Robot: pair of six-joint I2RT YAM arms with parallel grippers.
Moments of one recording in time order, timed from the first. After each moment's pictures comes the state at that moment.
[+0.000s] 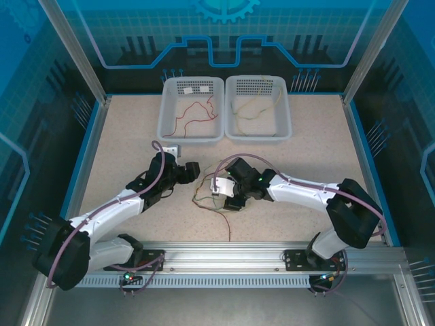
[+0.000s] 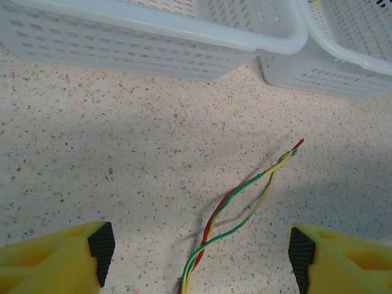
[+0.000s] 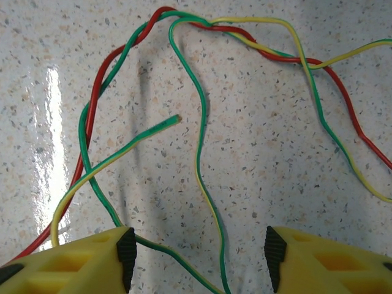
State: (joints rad) left arm -0.47 1.15 0.57 -0.04 -0.04 -0.55; right arm 0.85 1.54 0.90 -0.41 -0.13 -0.57
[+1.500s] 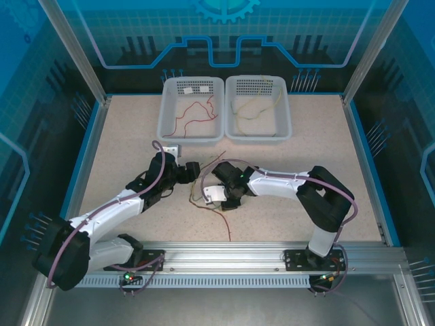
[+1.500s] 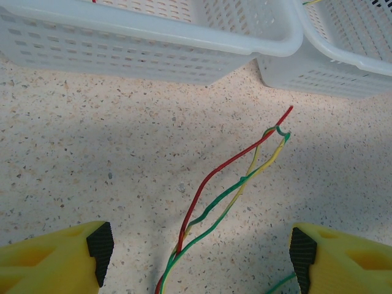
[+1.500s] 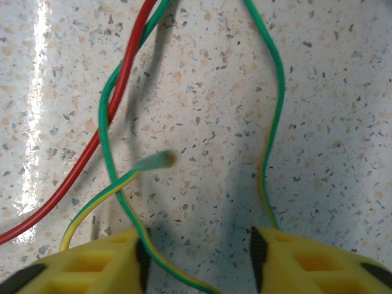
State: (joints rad) left arm -0.47 1.15 0.57 -0.03 -0.04 -0.53; right arm 0.89 1.77 1.05 -0.49 -0.07 -0.82
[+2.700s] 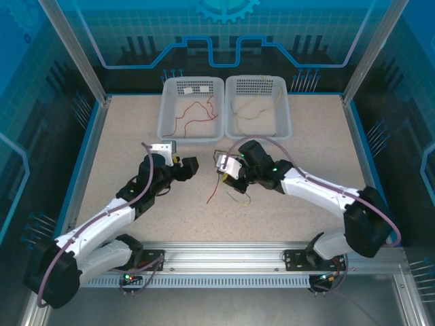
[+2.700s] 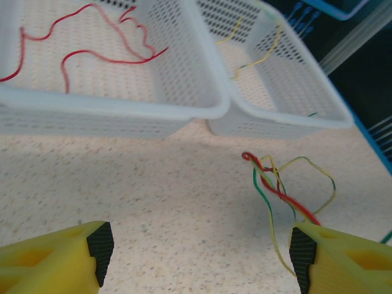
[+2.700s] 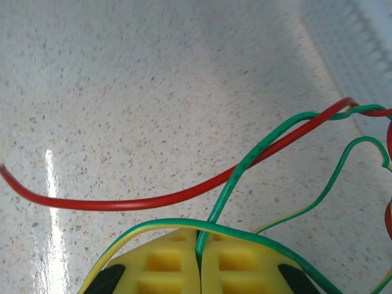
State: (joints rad) left arm -0.47 0.99 0.54 0.07 0.01 -0.51; right arm 0.72 1.39 0.93 -0.31 -0.28 -0.44
